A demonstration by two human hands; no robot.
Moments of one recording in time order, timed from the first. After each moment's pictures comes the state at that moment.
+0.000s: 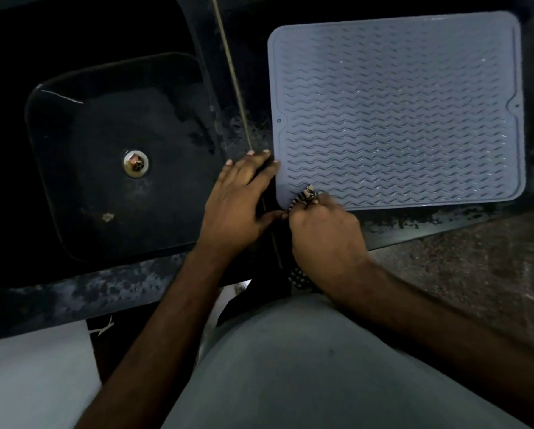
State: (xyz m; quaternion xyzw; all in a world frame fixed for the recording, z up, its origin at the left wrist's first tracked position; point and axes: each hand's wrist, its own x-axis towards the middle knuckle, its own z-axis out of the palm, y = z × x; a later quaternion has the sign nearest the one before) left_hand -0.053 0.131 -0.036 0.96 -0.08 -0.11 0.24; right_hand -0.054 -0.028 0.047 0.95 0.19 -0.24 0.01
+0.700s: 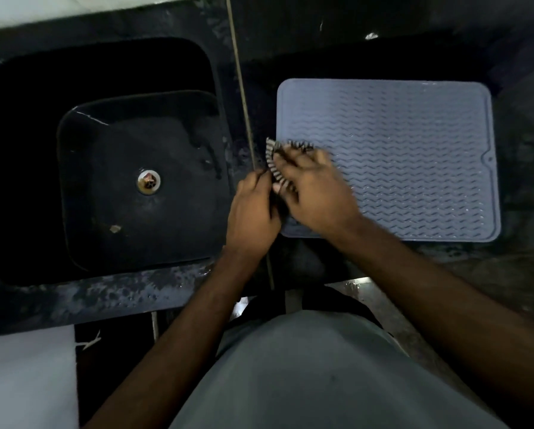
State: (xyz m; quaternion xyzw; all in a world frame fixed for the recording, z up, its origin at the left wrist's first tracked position) left_hand -0.034 0.089 -0.020 0.92 0.10 -0.02 0.37; right_hand 0.032 -0.039 0.005 0.94 0.27 -0.09 -0.16
